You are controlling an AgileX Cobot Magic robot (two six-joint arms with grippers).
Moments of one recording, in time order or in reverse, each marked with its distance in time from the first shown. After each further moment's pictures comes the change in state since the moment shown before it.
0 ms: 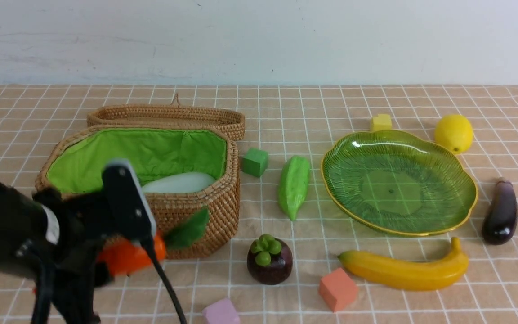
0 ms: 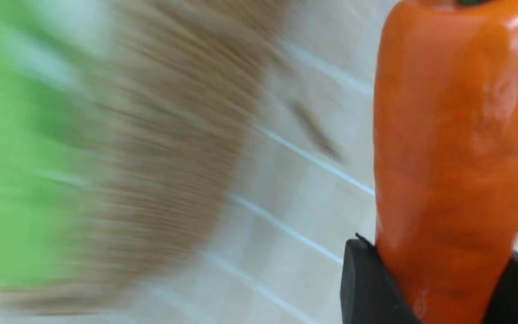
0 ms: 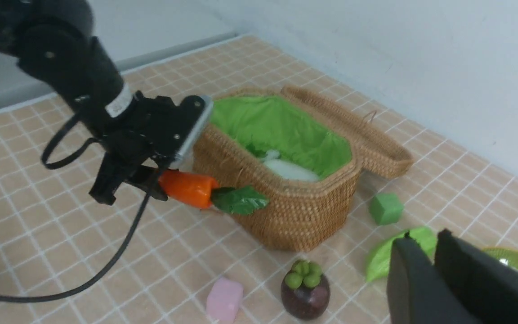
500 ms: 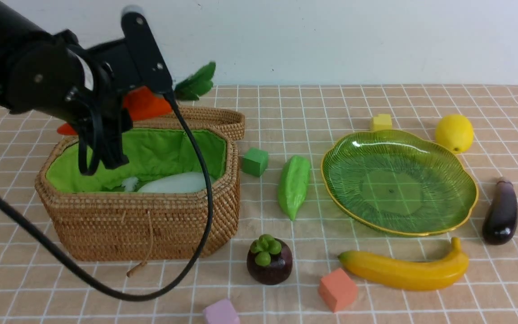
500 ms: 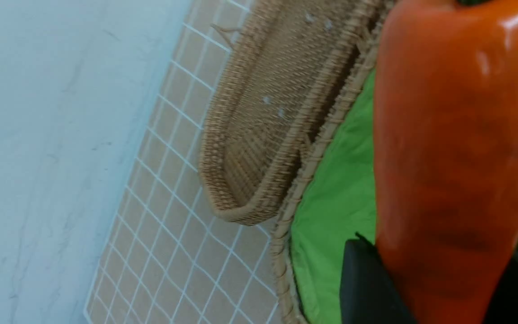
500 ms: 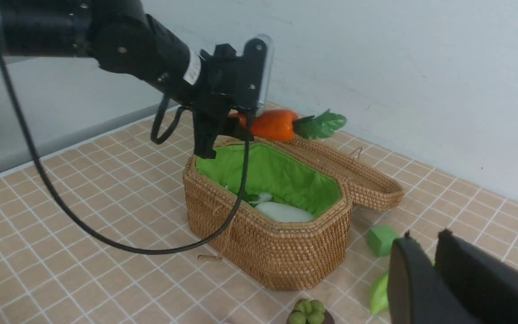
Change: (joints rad) right arm 0.000 0.000 0.000 0.032 -0.028 0.043; left arm 0.086 0.347 -0.422 0.227 -0.088 0.001
